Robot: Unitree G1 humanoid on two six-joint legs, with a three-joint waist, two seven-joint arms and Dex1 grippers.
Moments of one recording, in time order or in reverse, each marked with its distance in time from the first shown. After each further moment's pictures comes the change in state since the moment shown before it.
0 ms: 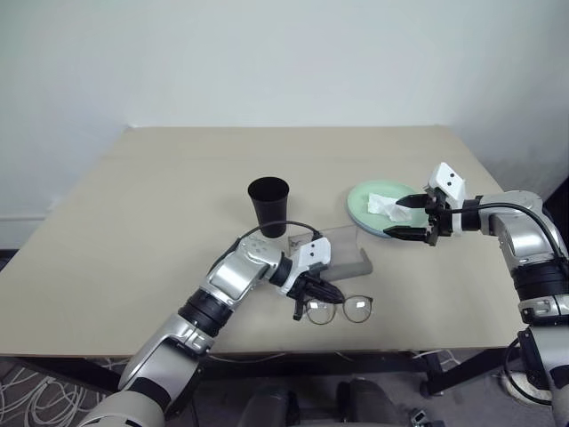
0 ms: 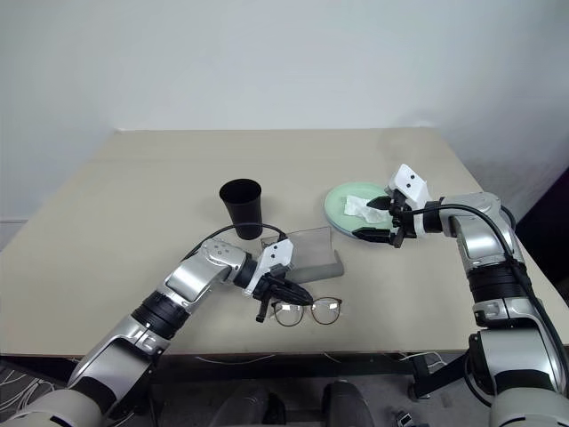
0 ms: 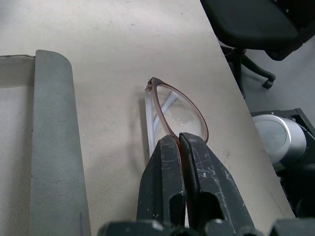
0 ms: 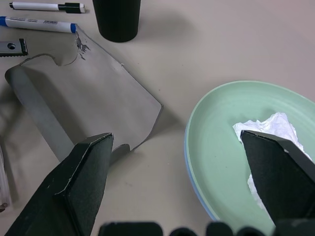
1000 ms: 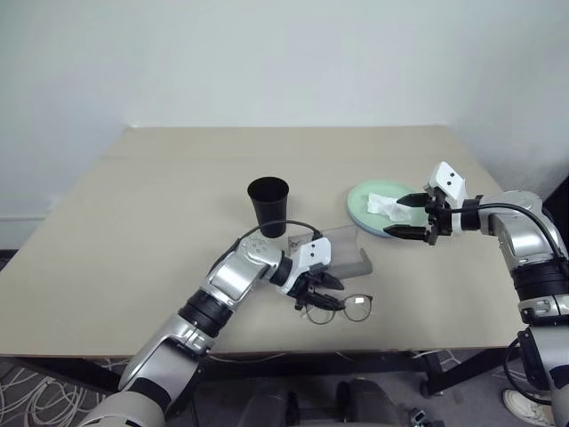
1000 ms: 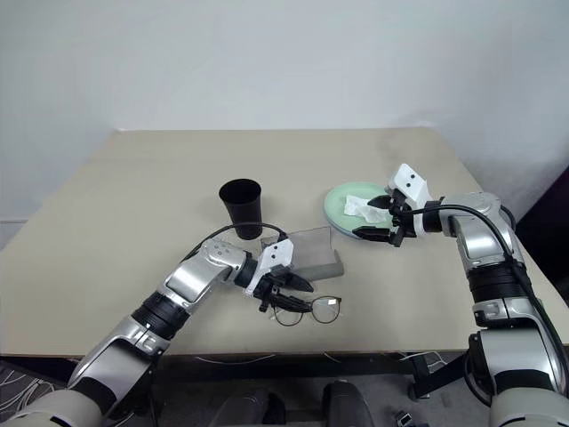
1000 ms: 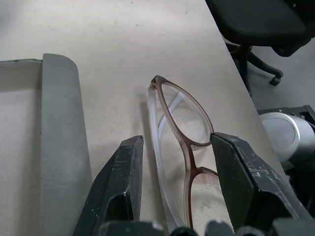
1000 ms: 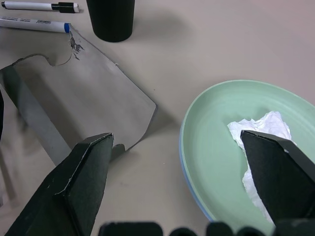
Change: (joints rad) left arm 0.003 -0.001 -0.002 0.000 0.019 -0.027 0.015; right arm 0.000 0.000 0.002 0.001 0.000 -0.003 -0.021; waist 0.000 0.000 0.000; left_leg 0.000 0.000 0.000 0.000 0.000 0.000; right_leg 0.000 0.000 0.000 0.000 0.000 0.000
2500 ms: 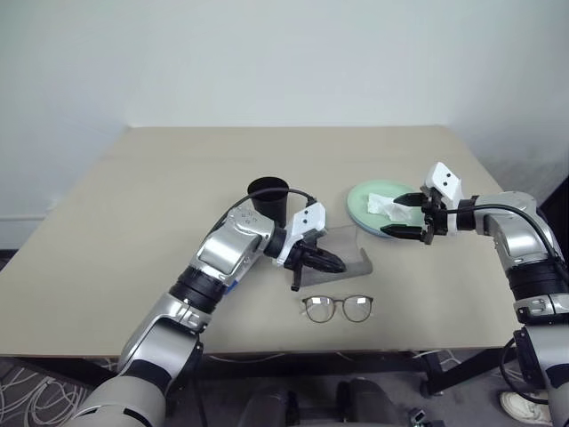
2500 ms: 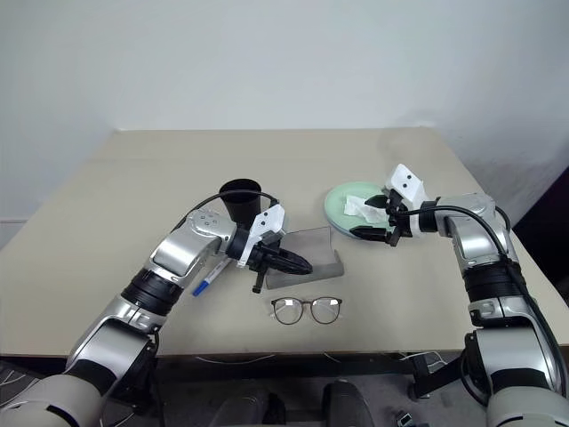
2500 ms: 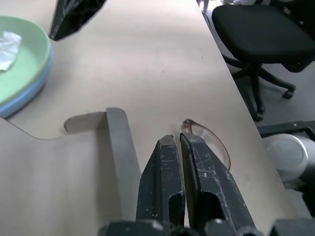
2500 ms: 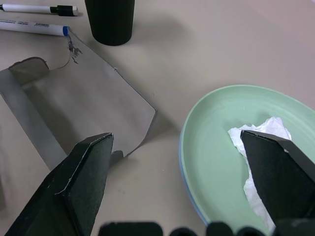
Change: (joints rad) left arm -0.107 0.025 0.091 -0.016 -0.055 0.056 -0.045; right arm -0.006 0.020 0.005 0.021 -0.001 -0.026 -0.016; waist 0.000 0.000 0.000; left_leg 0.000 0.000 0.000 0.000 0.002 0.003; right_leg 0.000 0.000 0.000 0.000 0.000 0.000
